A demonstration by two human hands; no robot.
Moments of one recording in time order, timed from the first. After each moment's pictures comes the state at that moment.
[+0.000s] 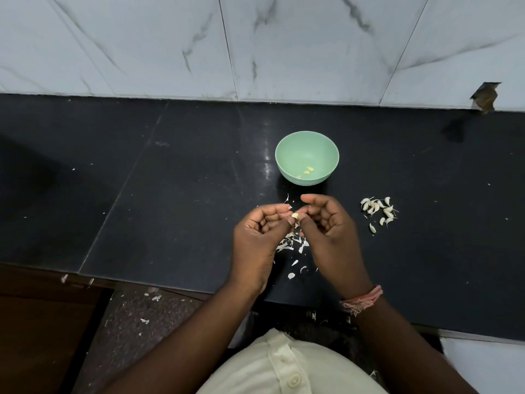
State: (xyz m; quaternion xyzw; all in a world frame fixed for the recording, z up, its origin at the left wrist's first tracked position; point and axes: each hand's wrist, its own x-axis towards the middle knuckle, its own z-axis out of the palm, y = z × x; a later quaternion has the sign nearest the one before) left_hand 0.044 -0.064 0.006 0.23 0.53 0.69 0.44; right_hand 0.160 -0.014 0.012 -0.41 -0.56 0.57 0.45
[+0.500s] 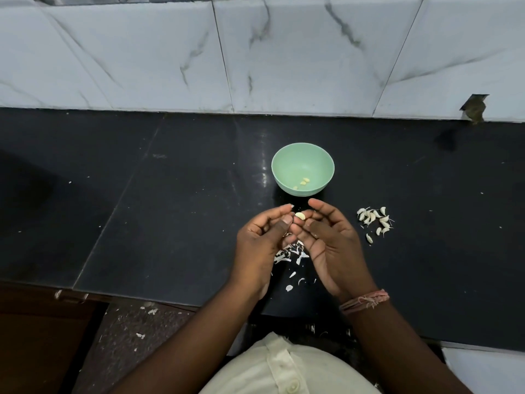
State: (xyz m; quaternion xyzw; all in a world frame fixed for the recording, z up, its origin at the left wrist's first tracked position) left_hand 0.043 -0.049 0.011 0.19 0.51 0.67 0.51; right_hand 0.161 0.001 0.015 -0.28 -0.23 0.80 0.48
